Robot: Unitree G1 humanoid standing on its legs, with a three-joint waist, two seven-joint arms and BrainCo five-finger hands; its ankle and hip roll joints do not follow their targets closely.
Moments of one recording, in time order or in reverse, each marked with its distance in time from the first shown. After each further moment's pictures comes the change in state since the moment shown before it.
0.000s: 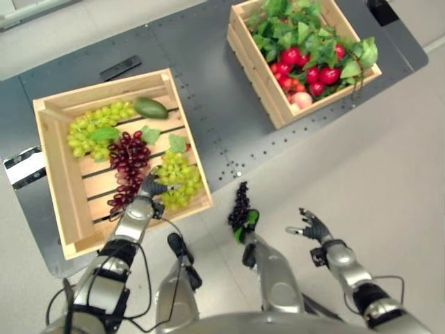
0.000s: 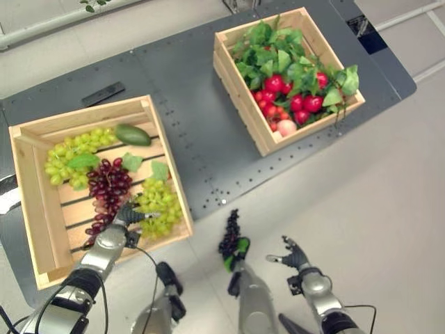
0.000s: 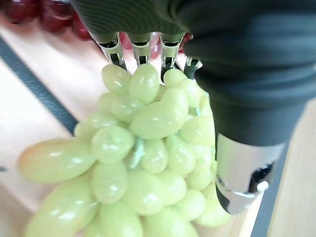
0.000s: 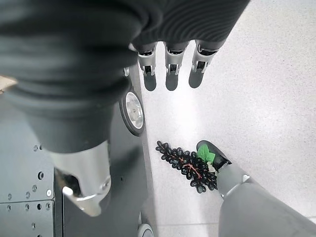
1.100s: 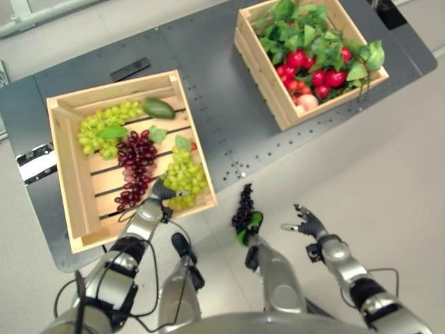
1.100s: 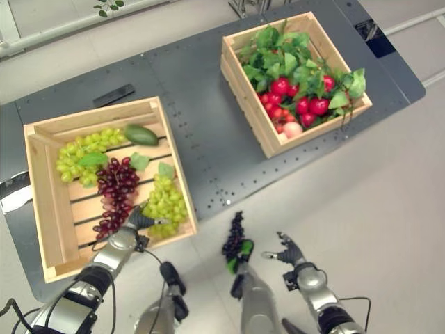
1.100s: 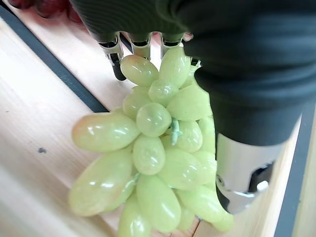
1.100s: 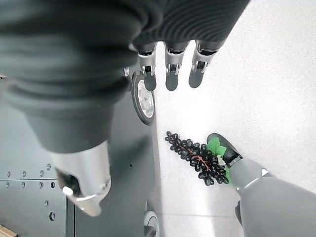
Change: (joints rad) left arm -0.106 -0.038 -0.085 0.117 0.030 0.014 0.056; right arm -0.039 0.003 0.070 -0.011 0.000 0.007 -0.016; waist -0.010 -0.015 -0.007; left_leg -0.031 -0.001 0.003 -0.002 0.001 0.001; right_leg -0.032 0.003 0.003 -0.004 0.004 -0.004
